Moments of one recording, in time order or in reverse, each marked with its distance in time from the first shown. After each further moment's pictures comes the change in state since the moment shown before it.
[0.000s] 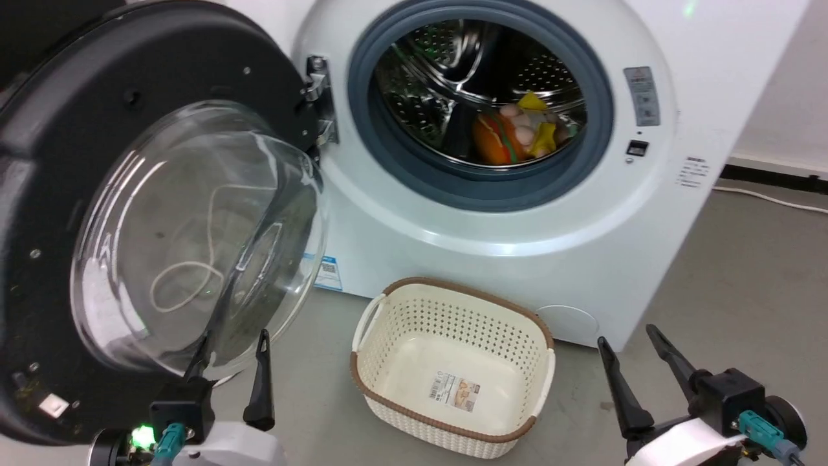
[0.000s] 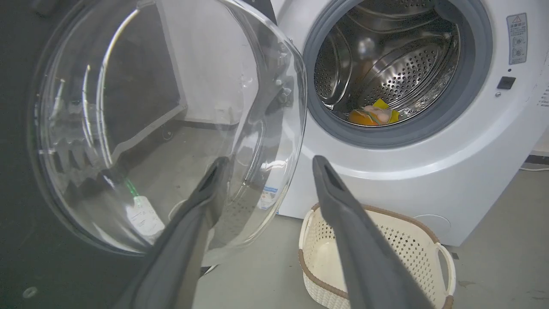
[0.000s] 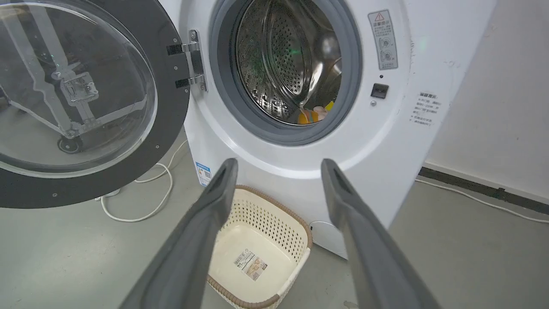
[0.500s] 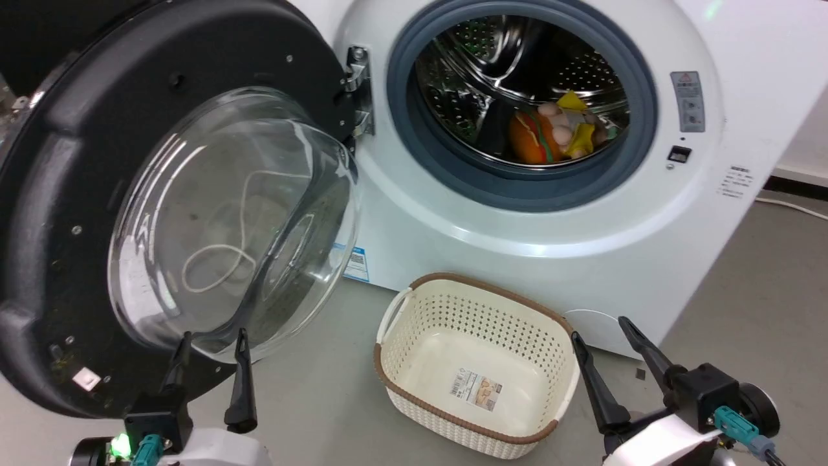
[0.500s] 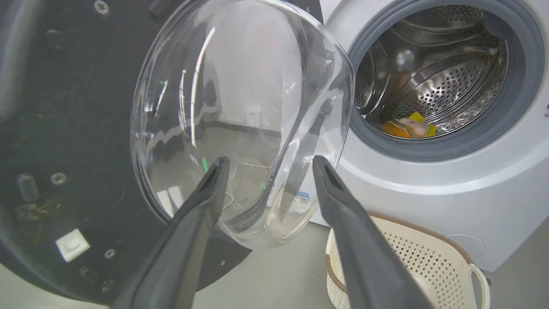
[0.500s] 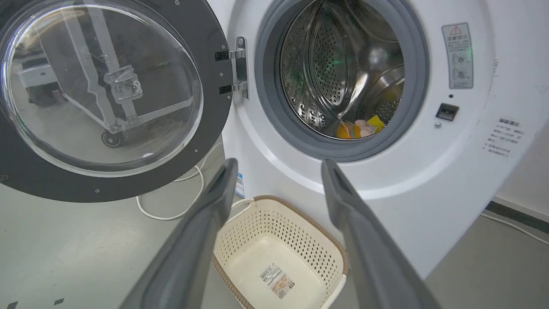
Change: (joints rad) left arm 0.023 0.000 0.036 -0.033 -0.018 0.001 -0.030; right arm -0.030 0.000 0.065 0.023 -0.001 0.000 -0.031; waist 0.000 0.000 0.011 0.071
